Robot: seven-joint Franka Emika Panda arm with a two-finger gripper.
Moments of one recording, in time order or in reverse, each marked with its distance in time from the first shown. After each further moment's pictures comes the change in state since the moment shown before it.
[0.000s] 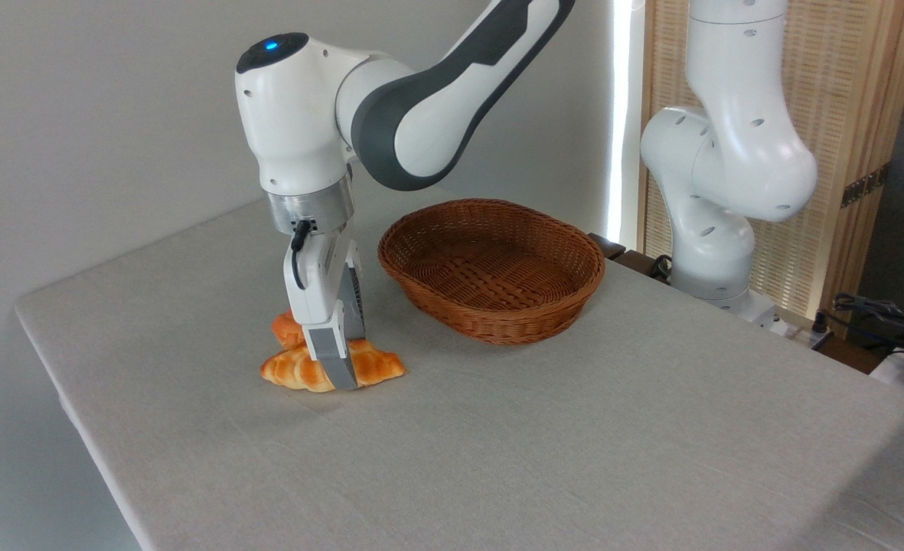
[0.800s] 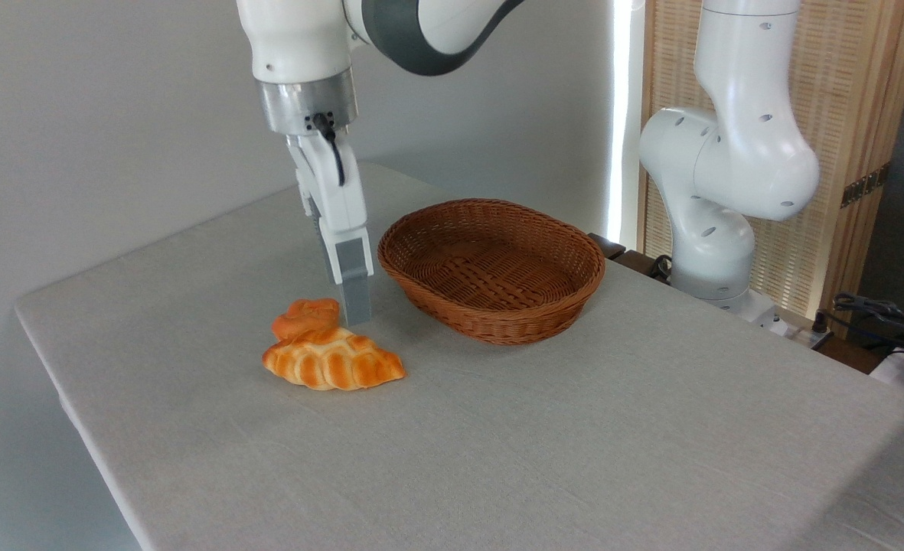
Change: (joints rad) arm 0.054 -0.120 0.010 0.130 0.000 -0.222 -0.273
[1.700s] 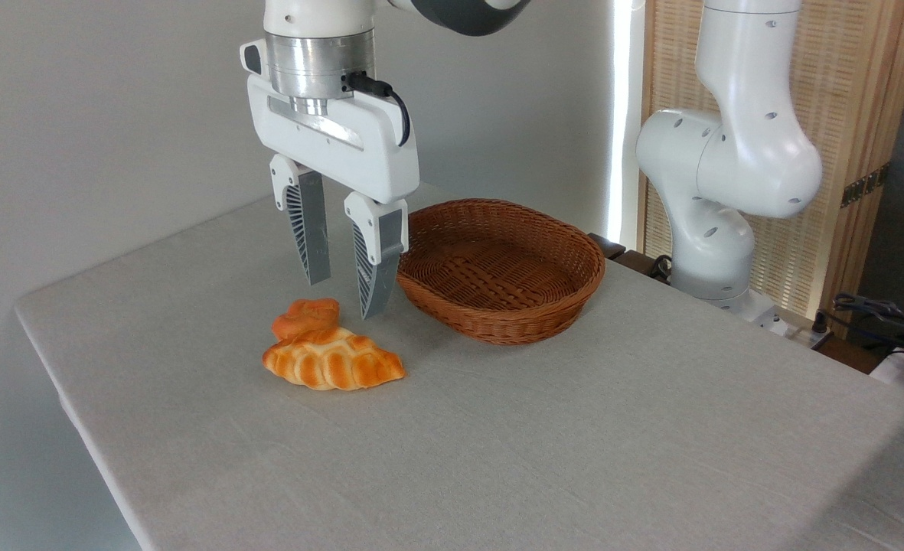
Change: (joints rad) arm 0.093 -0.030 0.015 0.069 0.001 0.001 -0.346
